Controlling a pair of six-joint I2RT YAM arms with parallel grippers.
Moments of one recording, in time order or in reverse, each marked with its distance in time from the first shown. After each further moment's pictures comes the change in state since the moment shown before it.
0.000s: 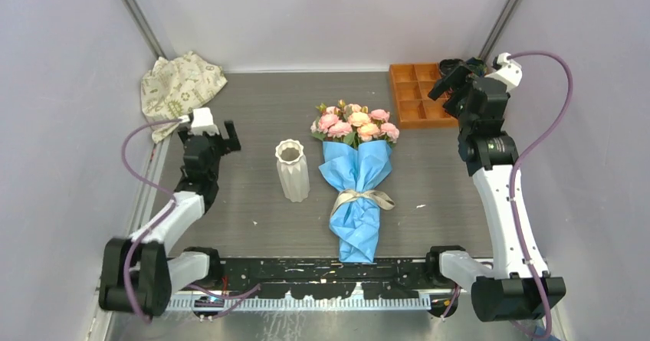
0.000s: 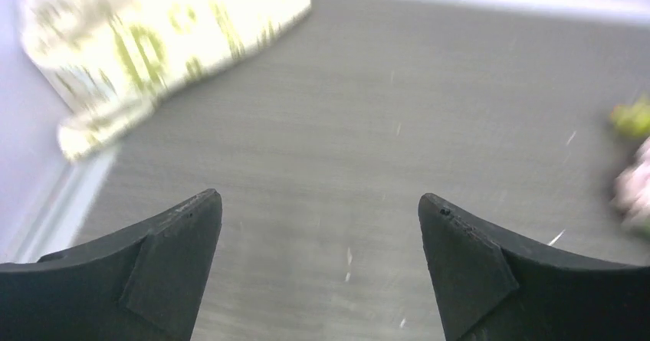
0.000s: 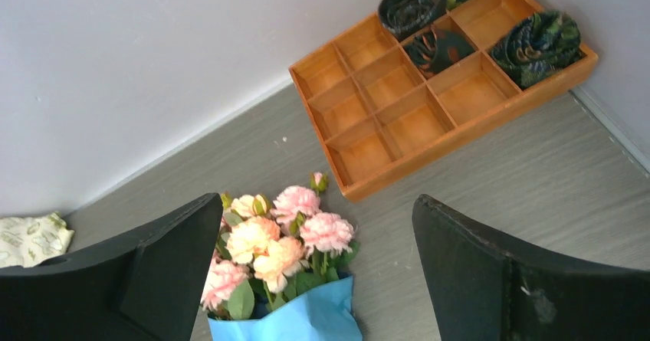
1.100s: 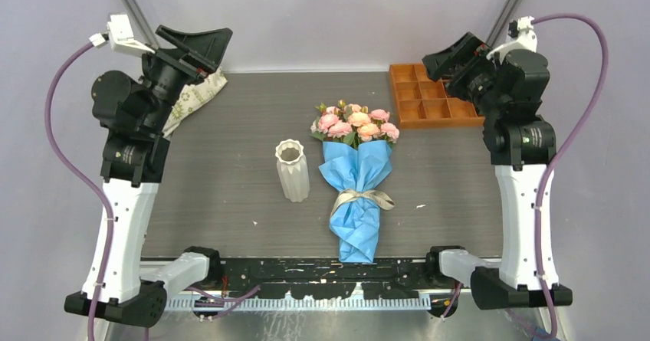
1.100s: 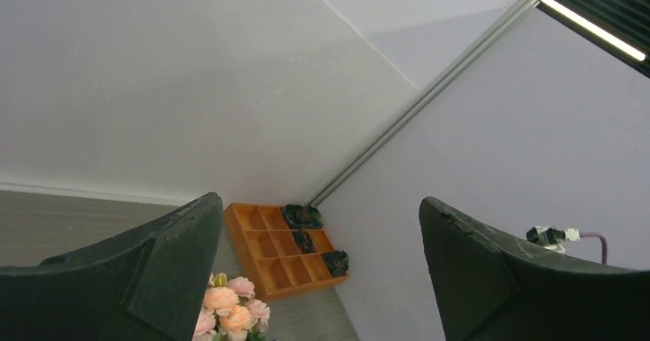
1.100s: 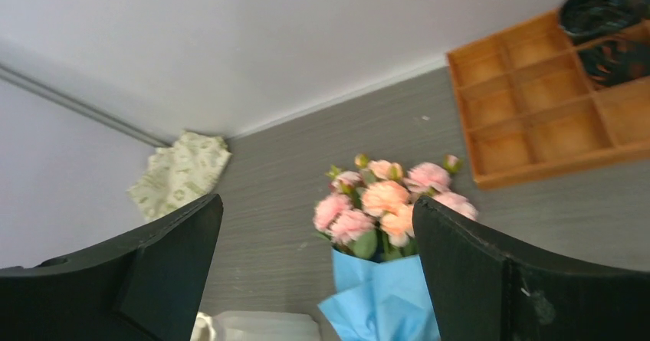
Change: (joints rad) left arm -0.082 -0.140 1.053 -0.669 0.408 -0.798; right arm 0.001 0.124 0.498 -0.265 -0.402 0.092
